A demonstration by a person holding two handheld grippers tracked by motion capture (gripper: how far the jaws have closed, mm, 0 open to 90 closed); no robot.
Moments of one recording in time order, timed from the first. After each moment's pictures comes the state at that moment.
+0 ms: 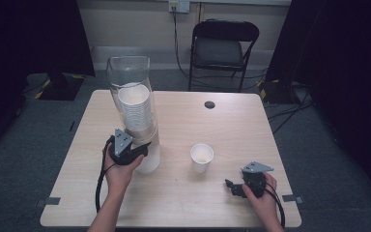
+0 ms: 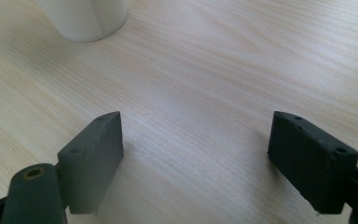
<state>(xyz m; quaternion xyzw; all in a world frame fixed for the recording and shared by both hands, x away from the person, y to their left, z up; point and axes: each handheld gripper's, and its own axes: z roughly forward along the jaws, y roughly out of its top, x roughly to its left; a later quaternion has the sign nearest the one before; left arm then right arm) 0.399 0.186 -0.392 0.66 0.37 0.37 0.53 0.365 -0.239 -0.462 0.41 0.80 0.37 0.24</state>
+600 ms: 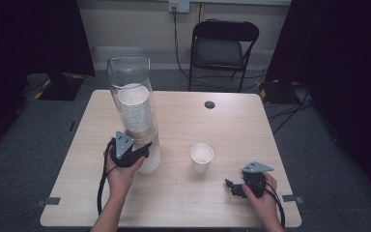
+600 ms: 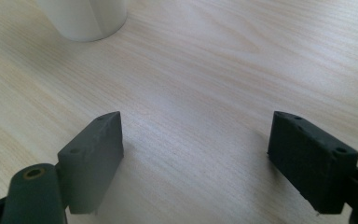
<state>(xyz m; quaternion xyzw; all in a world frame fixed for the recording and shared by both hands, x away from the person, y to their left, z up) 0.395 0.182 -0.397 0.66 0.37 0.39 0.53 0.365 -0.239 -0.462 0.41 0.80 0.37 0.24</state>
